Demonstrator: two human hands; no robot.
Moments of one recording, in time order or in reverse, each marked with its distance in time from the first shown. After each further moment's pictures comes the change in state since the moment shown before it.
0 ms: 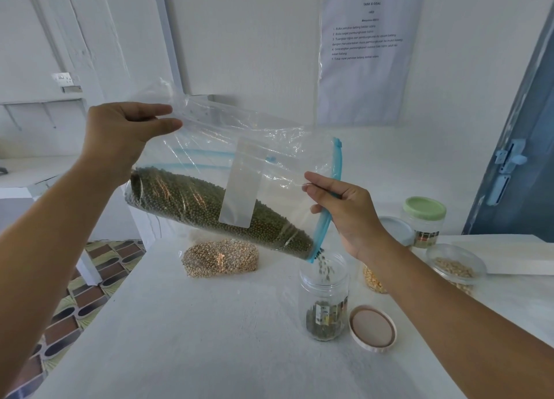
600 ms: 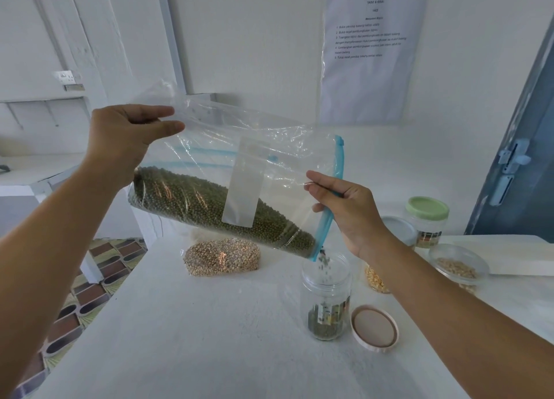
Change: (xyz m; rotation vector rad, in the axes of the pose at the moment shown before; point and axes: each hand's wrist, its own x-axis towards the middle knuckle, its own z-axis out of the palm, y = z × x) left_hand -0.008 0.004 0.002 0.004 0.014 -0.003; right_hand 0.003 0.001 0.001 -0.016 -0.001 -0.001
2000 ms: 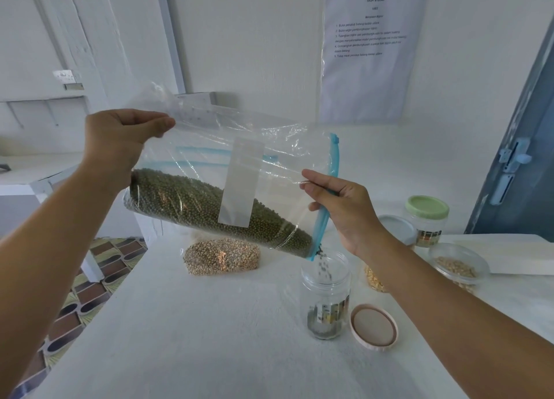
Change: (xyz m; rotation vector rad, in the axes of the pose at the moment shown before) left_hand 0.000 -0.006 0.001 -0.002 0.083 -0.035; right_hand 0.001 -0.001 0.004 -0.019 -0.016 0.007
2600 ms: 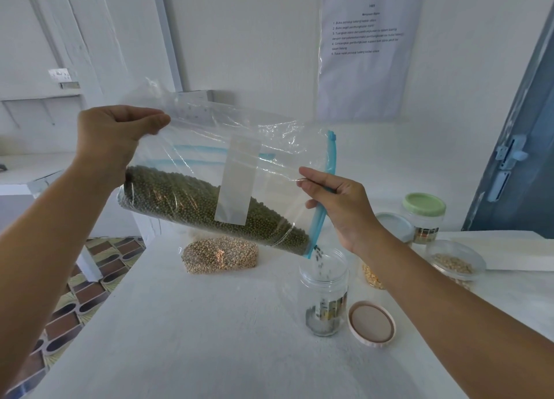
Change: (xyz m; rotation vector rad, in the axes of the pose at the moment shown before) left_hand -0.004 0.007 -0.002 0.018 0.002 -0.011; right_hand -0.004 -0.004 0.002 -0.004 0.007 0.007
